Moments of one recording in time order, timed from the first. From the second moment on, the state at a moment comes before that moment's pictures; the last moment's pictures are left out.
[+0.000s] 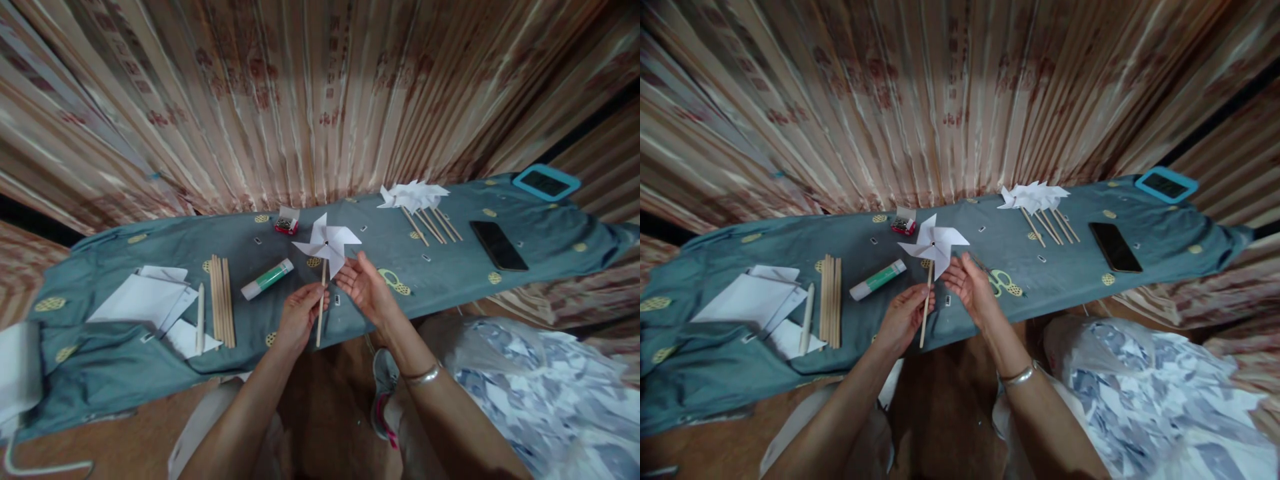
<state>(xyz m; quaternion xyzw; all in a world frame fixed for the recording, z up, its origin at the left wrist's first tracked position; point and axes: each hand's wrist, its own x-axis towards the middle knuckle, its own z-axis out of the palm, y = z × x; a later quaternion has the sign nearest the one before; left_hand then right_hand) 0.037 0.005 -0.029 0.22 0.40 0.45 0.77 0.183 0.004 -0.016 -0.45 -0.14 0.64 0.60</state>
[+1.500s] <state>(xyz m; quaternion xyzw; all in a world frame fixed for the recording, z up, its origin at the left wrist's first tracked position) 0.031 0.013 -0.031 0.25 0.43 0.47 0.73 0.194 0.007 -0.005 -0.47 -0.23 0.56 0.65</state>
